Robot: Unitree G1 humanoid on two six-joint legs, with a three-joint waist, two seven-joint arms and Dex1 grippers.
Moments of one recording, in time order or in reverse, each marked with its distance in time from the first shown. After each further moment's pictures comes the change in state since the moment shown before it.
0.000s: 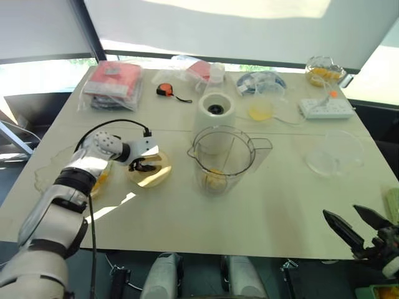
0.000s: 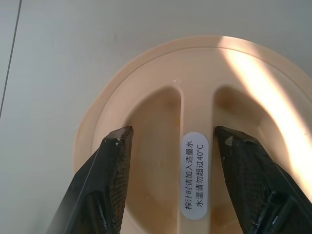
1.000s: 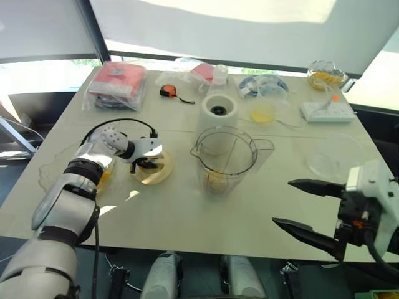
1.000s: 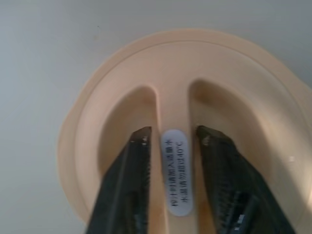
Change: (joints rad) left arm -0.089 -0.055 -0.002 0.160 0.107 -0.109 -0.056; right arm -0.277 -0.522 -0.012 -0.163 0.361 0.143 0.007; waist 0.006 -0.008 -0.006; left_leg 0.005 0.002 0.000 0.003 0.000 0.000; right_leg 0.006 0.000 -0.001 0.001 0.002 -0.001
